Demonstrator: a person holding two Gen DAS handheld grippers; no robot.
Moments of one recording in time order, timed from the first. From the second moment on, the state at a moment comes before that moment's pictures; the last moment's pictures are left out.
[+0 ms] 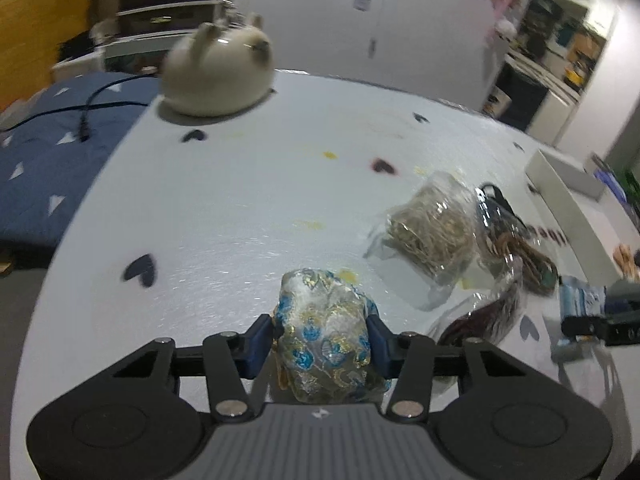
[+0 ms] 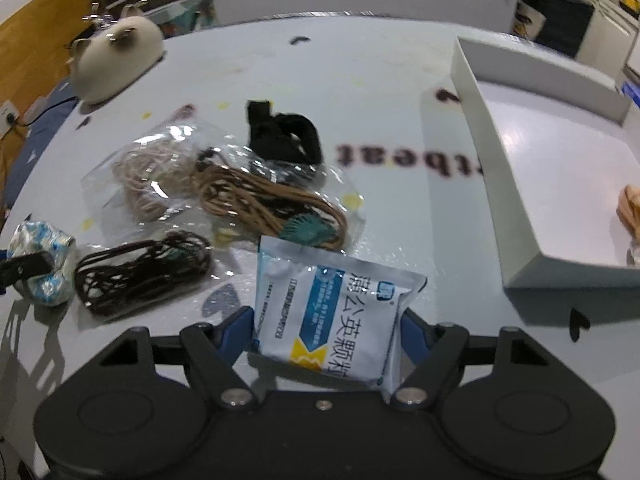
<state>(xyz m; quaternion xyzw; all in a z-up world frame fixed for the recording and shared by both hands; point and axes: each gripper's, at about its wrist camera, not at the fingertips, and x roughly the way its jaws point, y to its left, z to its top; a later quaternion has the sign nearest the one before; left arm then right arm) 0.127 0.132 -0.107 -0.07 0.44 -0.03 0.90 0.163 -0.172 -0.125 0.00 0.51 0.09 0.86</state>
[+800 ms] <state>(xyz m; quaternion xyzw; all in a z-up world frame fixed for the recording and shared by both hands) 0.122 0.039 -0.003 -0.09 0.33 -0.05 0.94 0.138 -0.205 -0.028 -0.01 0.39 0.15 0.91</state>
